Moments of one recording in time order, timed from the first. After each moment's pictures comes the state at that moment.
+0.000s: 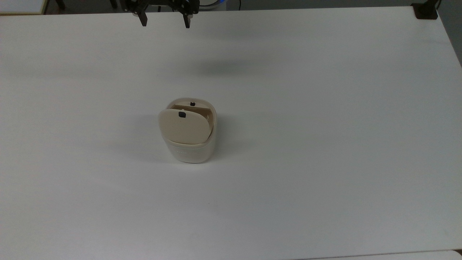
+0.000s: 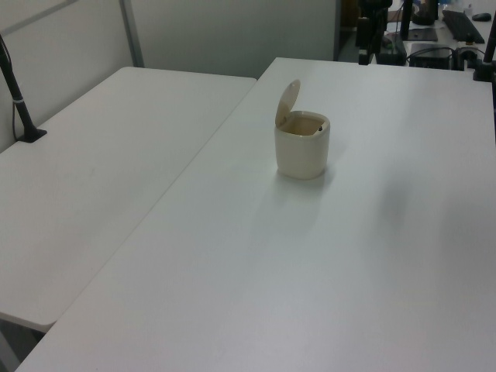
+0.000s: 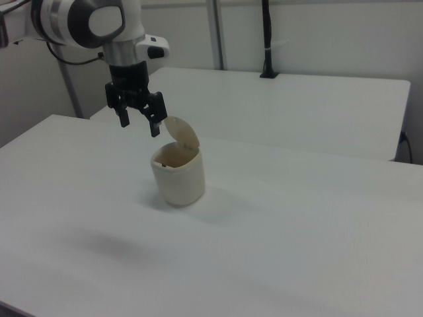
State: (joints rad) arm 0.07 0.04 -0.14 -1.59 0.05 1.62 -0.01
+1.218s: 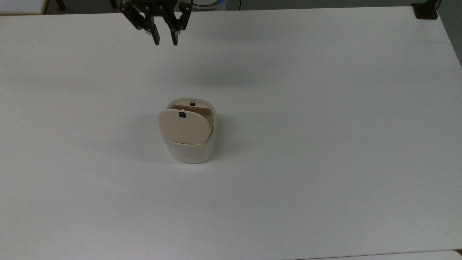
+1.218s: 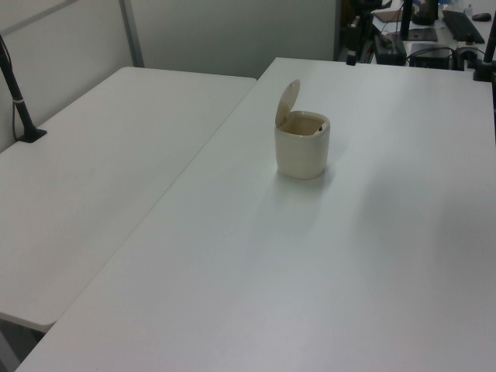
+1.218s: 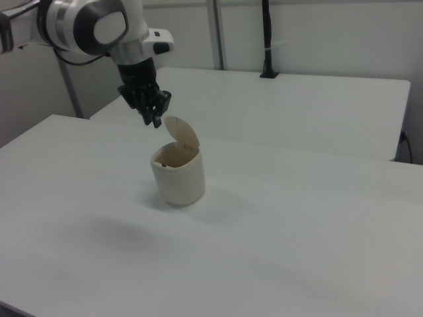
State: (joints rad) arm 0.08 0.06 -0.13 -1.60 0.07 1.80 -0.05
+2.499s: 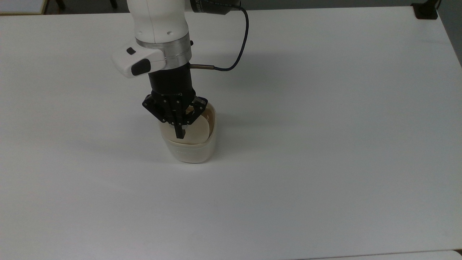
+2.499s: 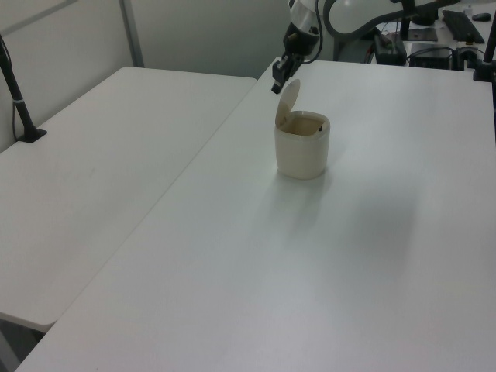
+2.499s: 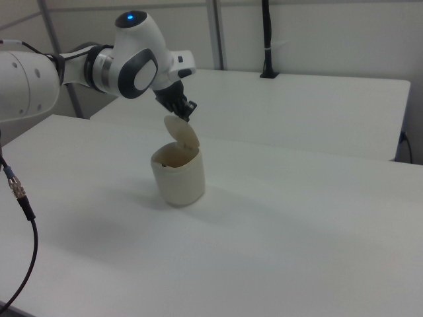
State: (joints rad) arm 0.09 0.38 -0.10 -1.50 0.12 2.30 0.07
